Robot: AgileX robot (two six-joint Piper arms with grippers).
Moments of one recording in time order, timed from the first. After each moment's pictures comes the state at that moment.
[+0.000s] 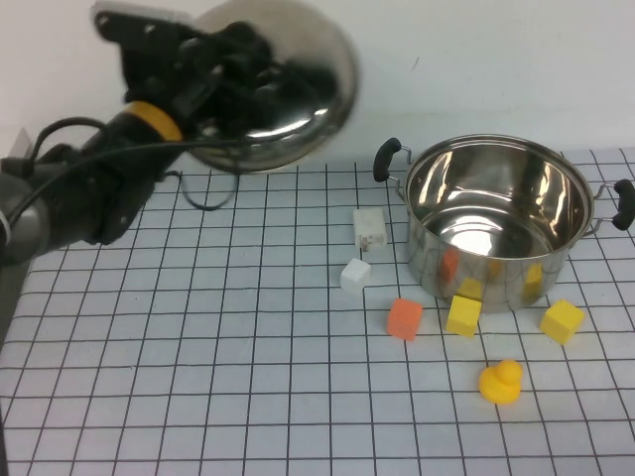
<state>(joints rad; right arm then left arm) 0.02 -0.01 0.02 -0.11 0.40 0.03 -0.23 1.87 -1.27 0.41 -0.68 -0.44</state>
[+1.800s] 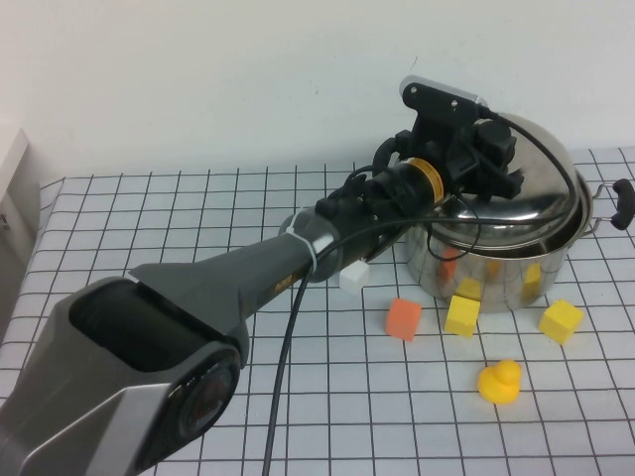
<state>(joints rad) 0.02 -0.01 0.02 -0.11 0.40 0.03 -0.64 2.46 -2.03 0.47 -0.29 -0.57</state>
